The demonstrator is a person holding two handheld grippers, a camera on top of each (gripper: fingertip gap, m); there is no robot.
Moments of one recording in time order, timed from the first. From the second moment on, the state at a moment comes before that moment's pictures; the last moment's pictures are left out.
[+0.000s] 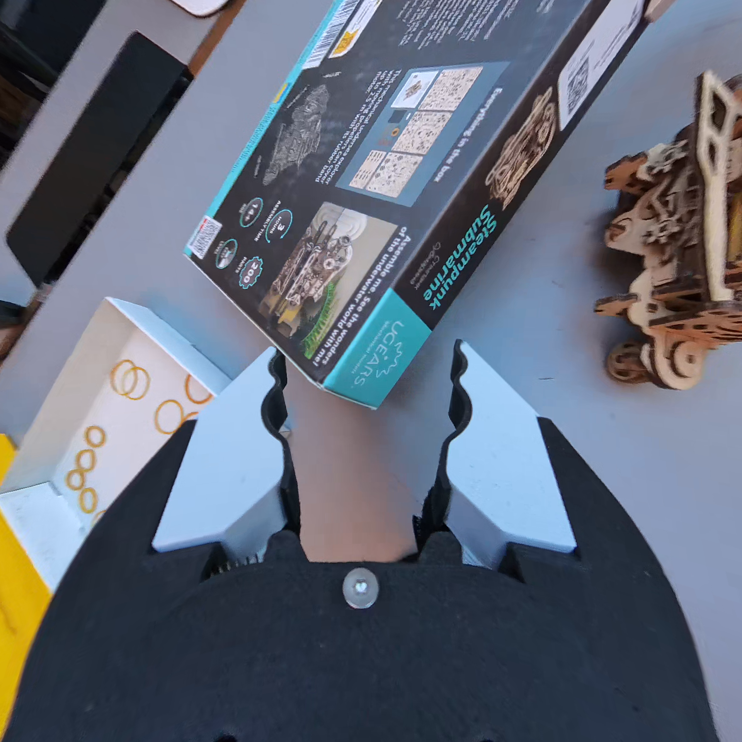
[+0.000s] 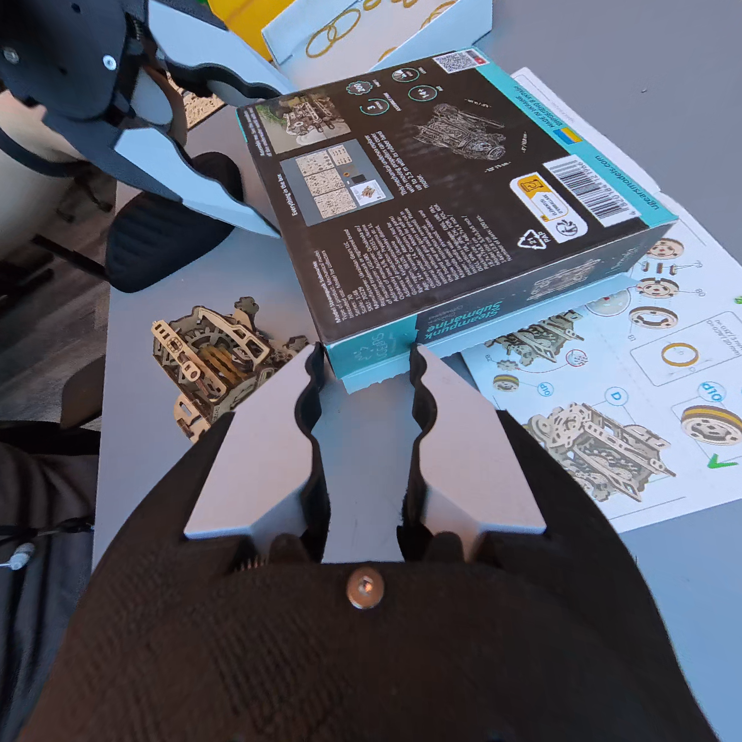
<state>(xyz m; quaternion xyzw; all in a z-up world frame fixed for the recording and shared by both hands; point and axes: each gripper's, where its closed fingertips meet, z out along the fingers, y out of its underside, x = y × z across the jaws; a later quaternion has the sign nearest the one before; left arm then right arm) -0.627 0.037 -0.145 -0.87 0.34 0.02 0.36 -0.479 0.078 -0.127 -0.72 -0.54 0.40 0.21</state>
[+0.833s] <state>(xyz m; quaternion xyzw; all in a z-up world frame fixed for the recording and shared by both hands) -0.637 0.081 -0.109 -0.67 0.37 0.37 0.52 -0.485 0.094 -0.122 -0.72 -0.50 0.43 0.20</state>
